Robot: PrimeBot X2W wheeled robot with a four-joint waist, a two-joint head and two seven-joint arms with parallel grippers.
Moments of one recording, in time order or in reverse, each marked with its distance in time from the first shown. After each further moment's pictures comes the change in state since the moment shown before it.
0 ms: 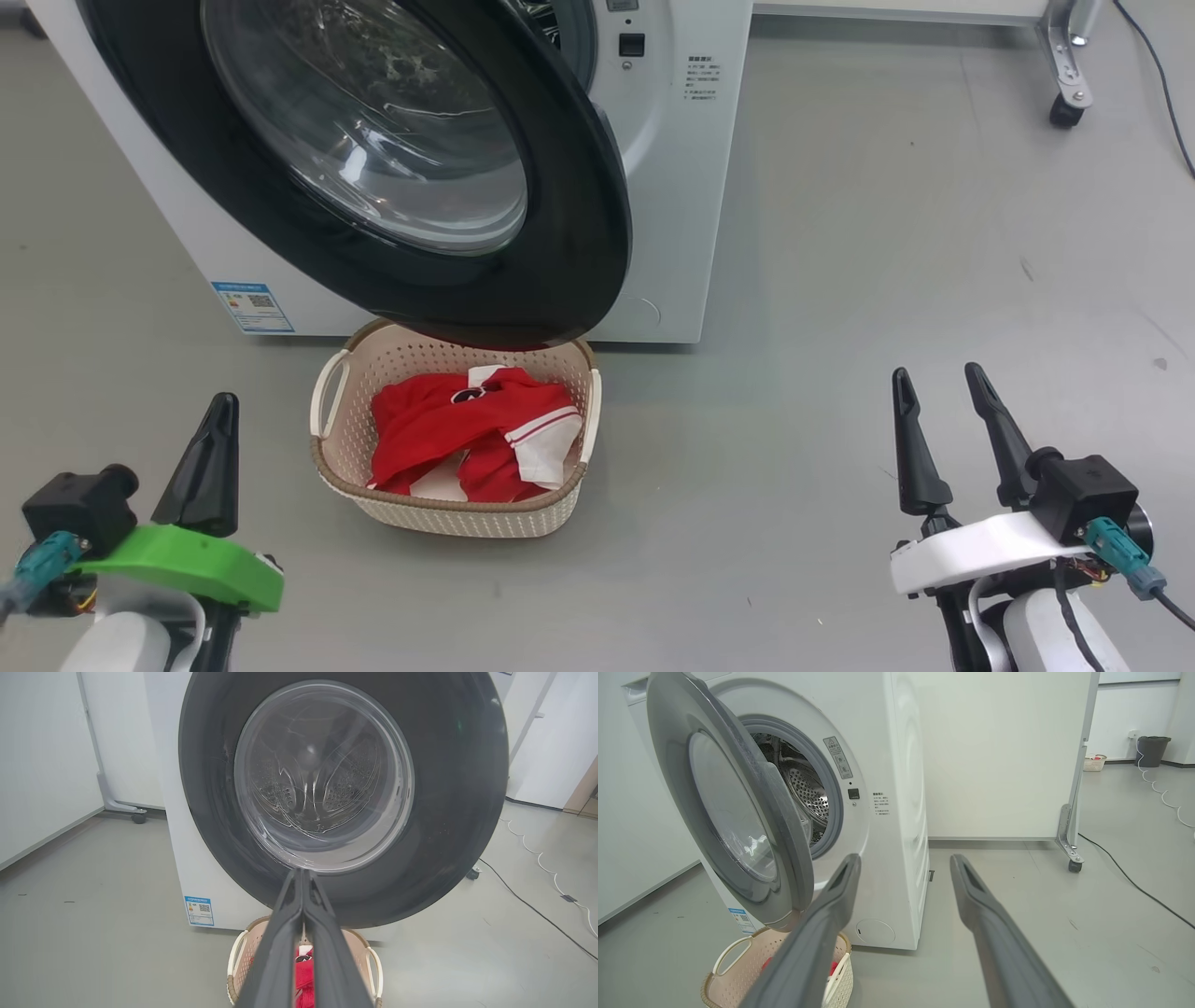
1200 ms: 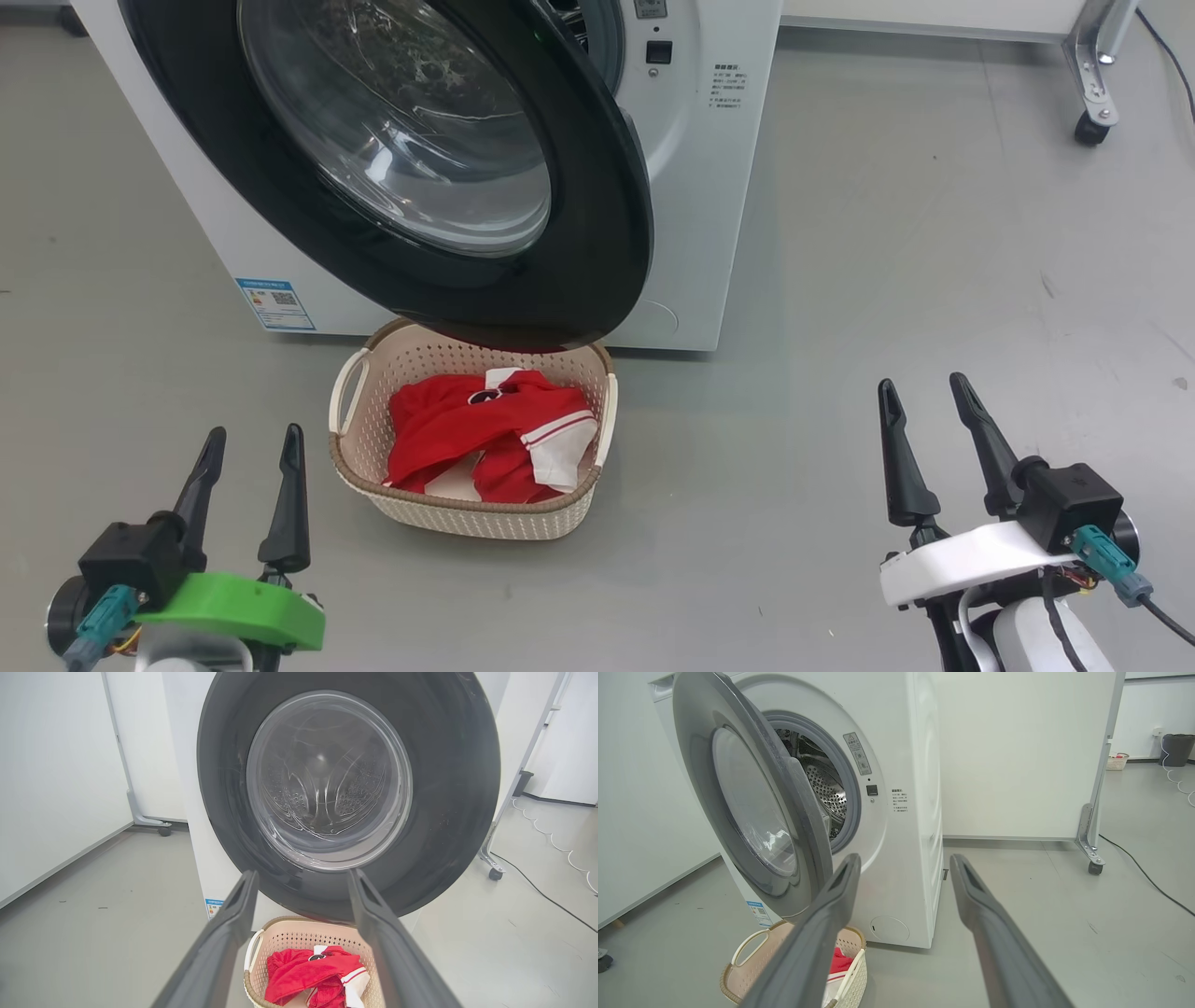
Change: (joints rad) left arm 0.118 -0.124 0.102 -0.102 0.236 0.059 0.001; right arm 0.011 0.011 0.003 0.003 -0.009 0.018 0.000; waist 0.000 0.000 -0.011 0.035
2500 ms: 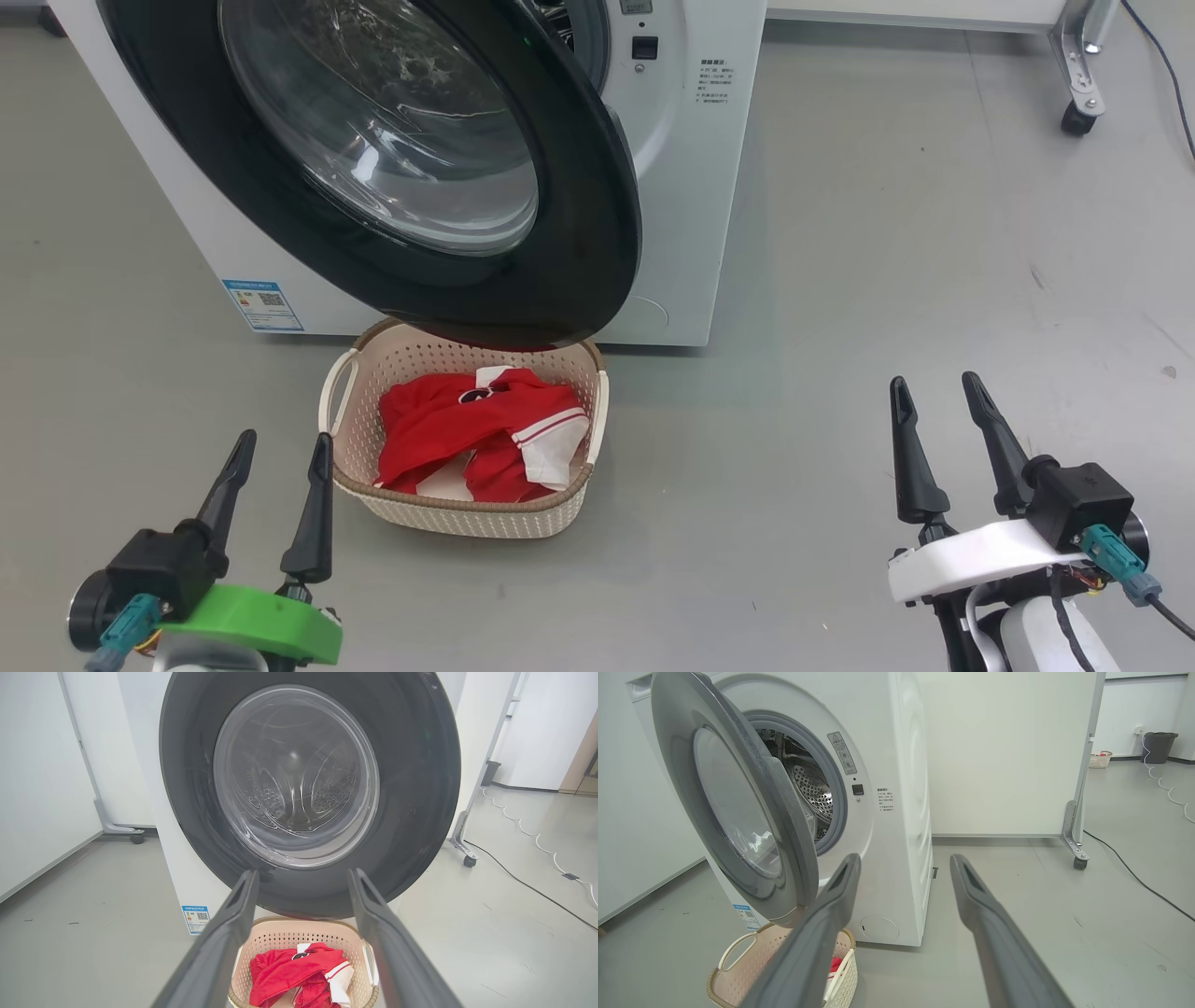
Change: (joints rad) left arm 0.016 -0.041 0.029 -0.002 0.086 -0.071 0.000; right arm 0.000 0.008 -0.027 0.003 -0.009 0.000 0.000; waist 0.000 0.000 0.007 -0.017
